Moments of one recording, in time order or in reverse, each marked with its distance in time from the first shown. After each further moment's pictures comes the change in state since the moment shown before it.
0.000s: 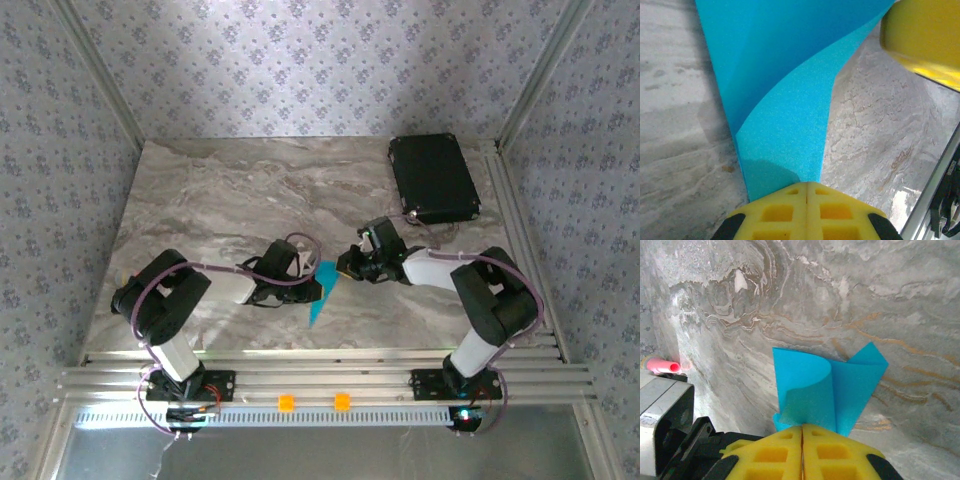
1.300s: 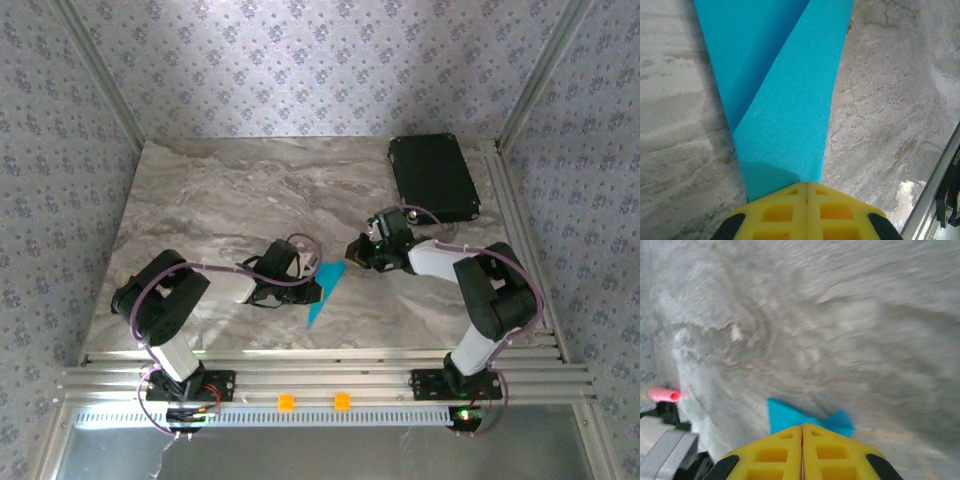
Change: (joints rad) left arm 0.000 -0.005 0.009 -0.040 0.011 0.043; right arm -0.081 0.022 0.056 -0.028 0.014 -0.040
